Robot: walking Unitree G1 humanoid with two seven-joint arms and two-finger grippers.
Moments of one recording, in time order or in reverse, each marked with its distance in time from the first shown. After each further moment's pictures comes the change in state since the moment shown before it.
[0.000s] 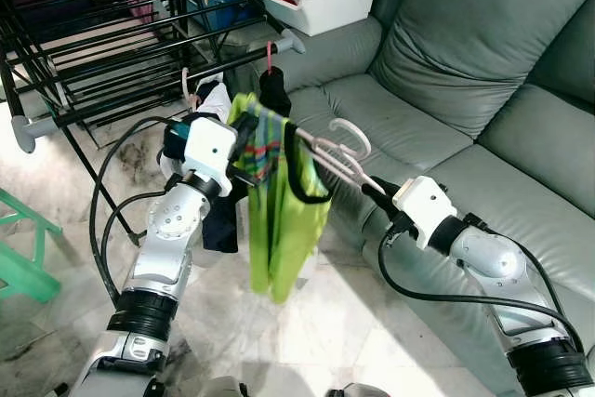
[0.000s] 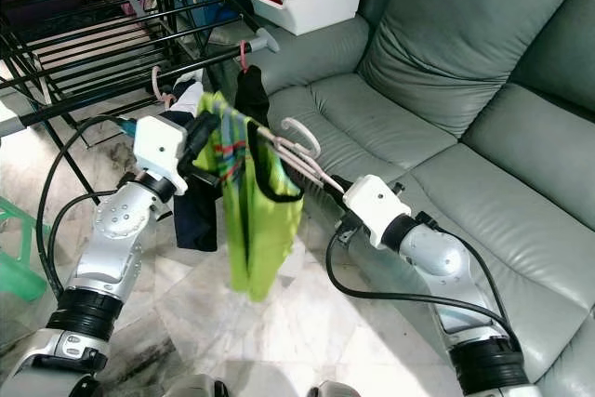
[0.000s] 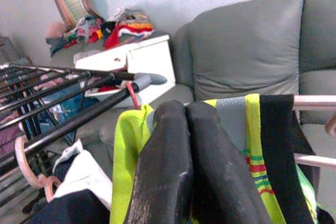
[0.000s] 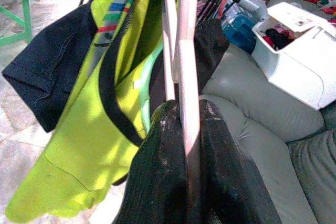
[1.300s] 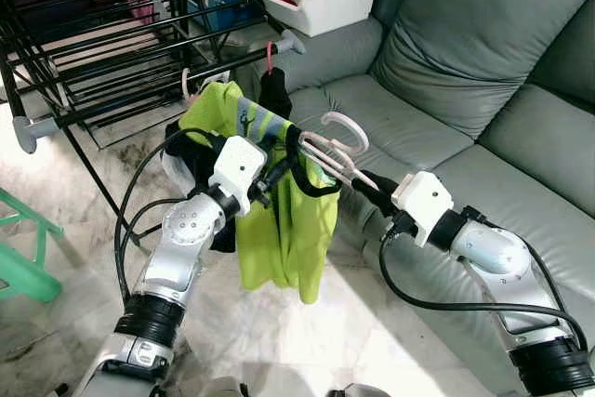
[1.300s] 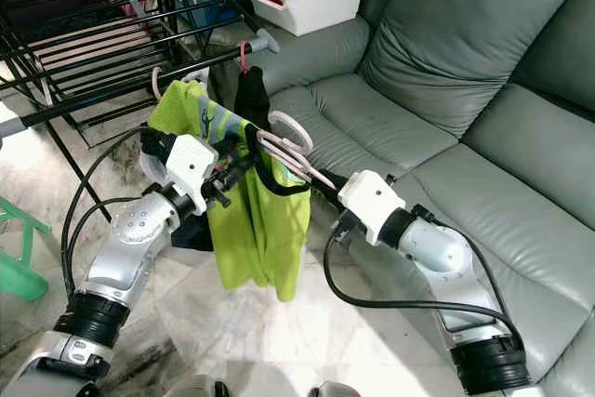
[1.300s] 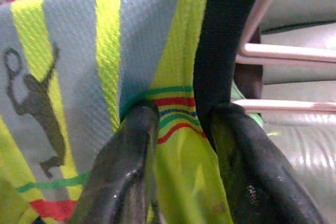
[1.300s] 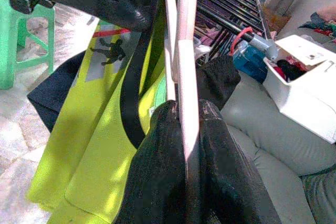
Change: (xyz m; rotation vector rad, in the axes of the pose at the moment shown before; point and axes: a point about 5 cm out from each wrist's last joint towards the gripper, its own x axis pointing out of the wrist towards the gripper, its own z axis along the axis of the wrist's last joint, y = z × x) left arm 0.000 -0.028 -0.014 -0.026 0.110 -0.241; right arm 0.001 0.002 0.021 -0.016 -0.101 0.081
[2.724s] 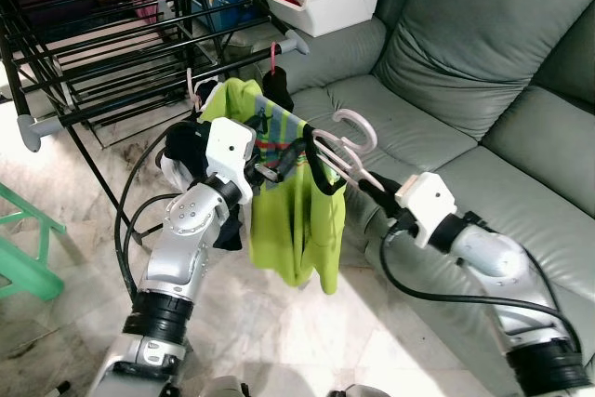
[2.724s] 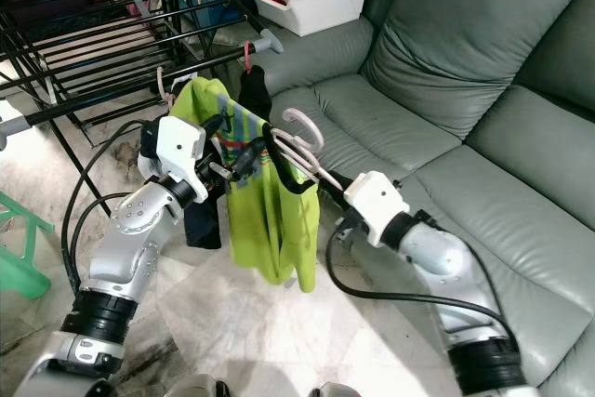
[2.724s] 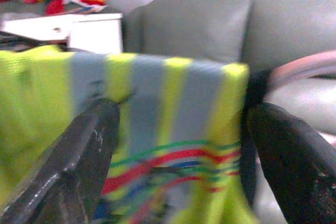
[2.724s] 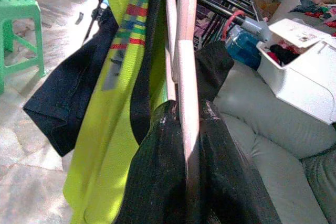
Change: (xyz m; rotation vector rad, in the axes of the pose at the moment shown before) left arm 0.006 -0.002 0.019 -0.222 -0.077 0.042; right arm 0.001 0.002 -0.013 0.055 0.023 -0.062
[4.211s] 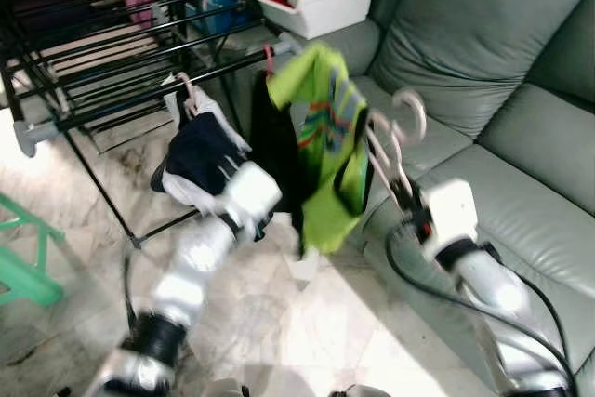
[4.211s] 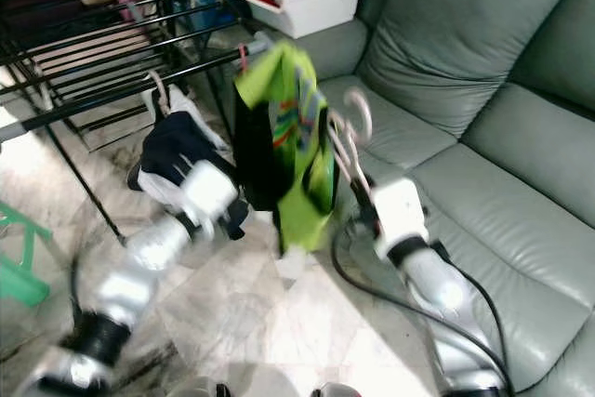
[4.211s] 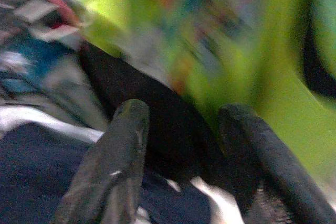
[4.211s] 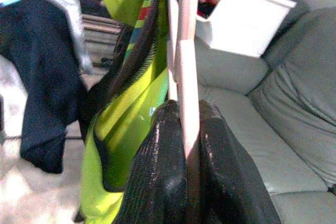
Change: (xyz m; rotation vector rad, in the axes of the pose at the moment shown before) left arm -0.015 0.008 -0.039 0.342 0.252 0.104; right arm -0.030 0.014 -0.009 0.188 0.096 -0.333
